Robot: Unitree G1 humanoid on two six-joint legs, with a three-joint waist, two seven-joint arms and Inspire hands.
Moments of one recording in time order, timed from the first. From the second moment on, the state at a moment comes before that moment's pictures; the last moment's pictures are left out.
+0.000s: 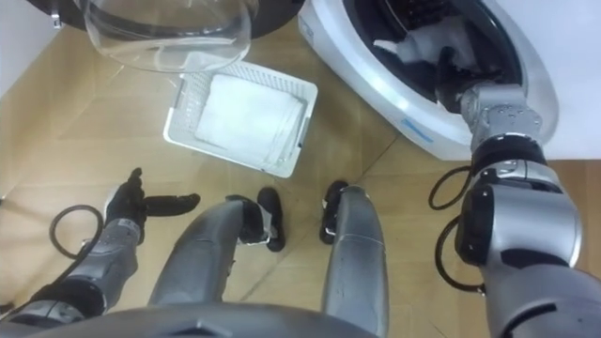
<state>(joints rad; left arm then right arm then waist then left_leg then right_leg) -0.07 0.22 -0.16 0.96 -0.33 -0.07 0.22 -0.67 -0.40 -0.24 1.10 1.54 0.08 -0.43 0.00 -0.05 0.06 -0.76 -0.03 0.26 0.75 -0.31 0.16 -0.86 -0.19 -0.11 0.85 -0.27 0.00</state>
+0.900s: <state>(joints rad) -0.07 0.20 -0.20 1.01 -0.31 -0.04 0.16 -0.53 -0.40 -0.25 1.14 1.58 0.00 -0.32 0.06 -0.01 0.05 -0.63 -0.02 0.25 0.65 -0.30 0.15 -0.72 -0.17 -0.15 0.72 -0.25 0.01</state>
